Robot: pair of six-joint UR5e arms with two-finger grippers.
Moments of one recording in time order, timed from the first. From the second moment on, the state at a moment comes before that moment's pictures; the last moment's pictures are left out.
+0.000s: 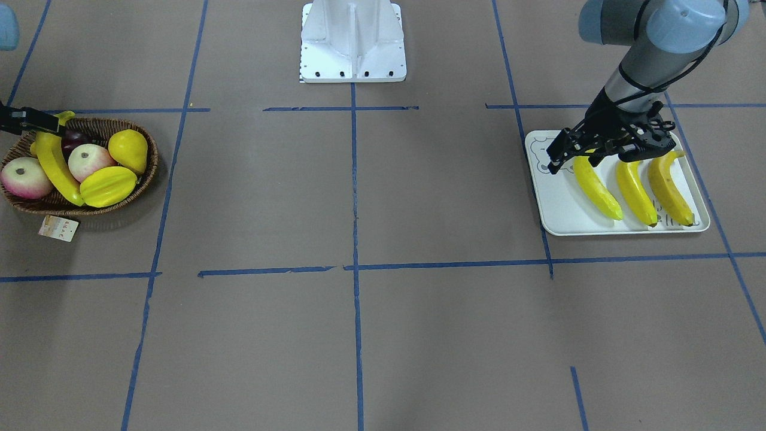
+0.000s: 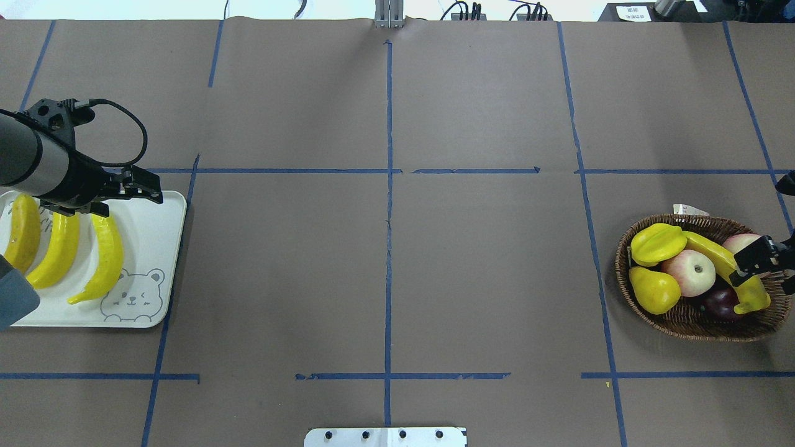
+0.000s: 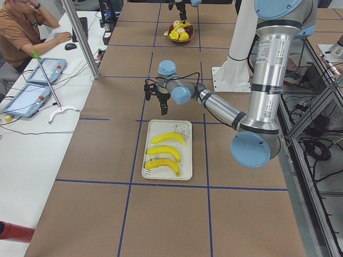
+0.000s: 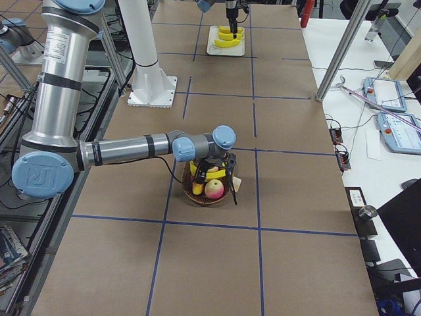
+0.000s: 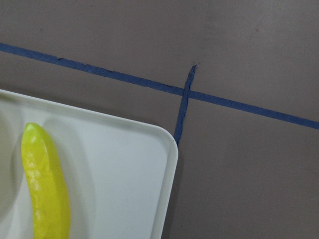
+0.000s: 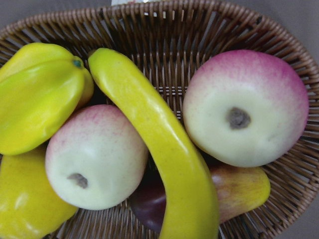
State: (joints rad) left arm -0.86 -1.67 -1.96 -1.86 -2.07 -1.21; right arm 1.08 -1.78 1.87 -1.53 2.50 0.56
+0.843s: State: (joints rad) left arm -0.86 -1.66 -1.95 -1.86 -2.07 -1.21; right arm 1.06 -1.78 1.83 -1.53 2.50 0.58
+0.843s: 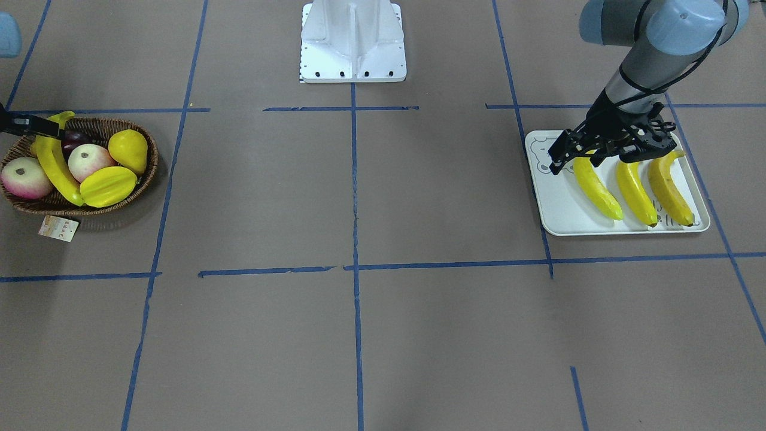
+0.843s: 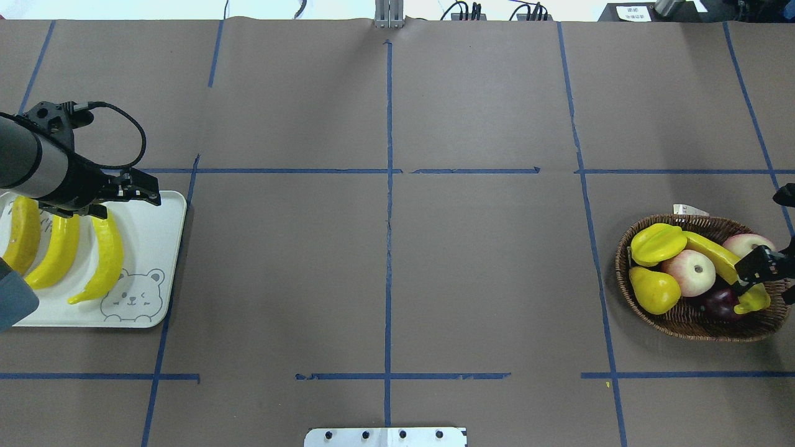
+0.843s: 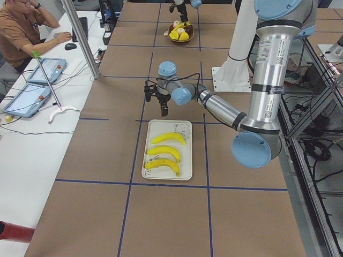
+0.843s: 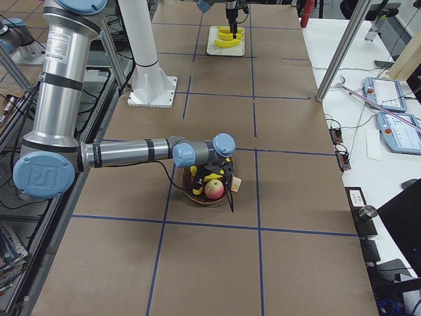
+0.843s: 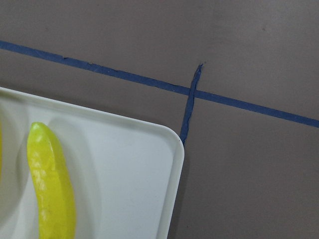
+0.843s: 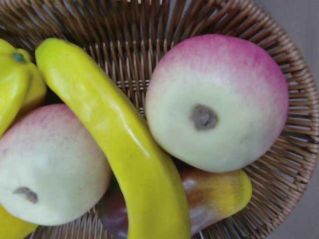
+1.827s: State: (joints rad) left arm -0.85 -1.66 -1.93 -1.86 -2.07 -1.21; right arm 1.19 -1.77 1.97 -1.53 2.45 0.59
